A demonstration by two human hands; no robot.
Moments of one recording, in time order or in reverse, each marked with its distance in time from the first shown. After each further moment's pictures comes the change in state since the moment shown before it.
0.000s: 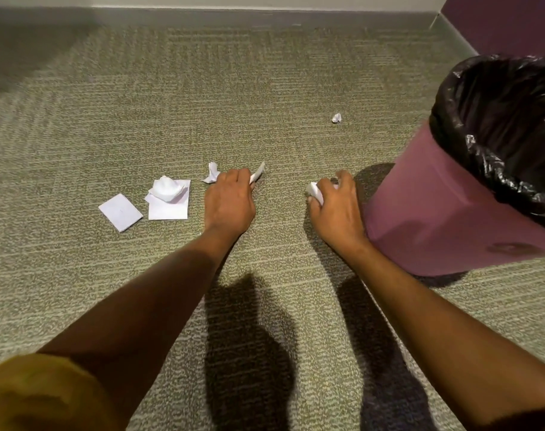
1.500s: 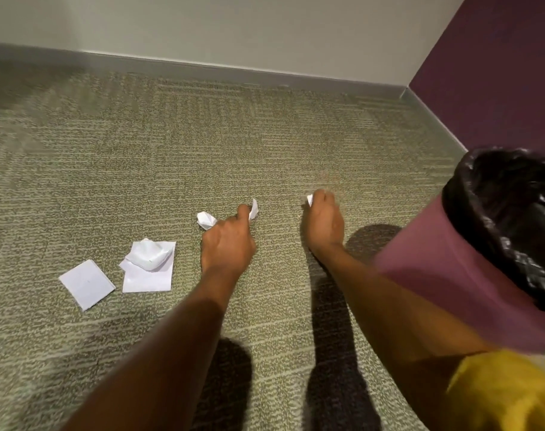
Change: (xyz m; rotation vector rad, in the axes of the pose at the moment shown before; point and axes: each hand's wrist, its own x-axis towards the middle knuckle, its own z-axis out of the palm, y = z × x) left_hand 0.054 0.004 0.014 0.036 -0.058 -0.084; right_hand 0.138 0.000 0.053 -0.129 0.157 0.137
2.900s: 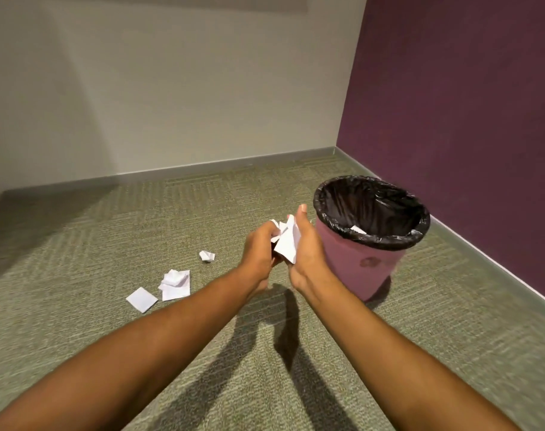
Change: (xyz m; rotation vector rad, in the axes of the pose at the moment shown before) left_hand -0.146 0.129 -0.247 -1.612 -0.418 -0.280; right_hand -0.175 -0.048 -0.276 1.761 -0.131 0.649
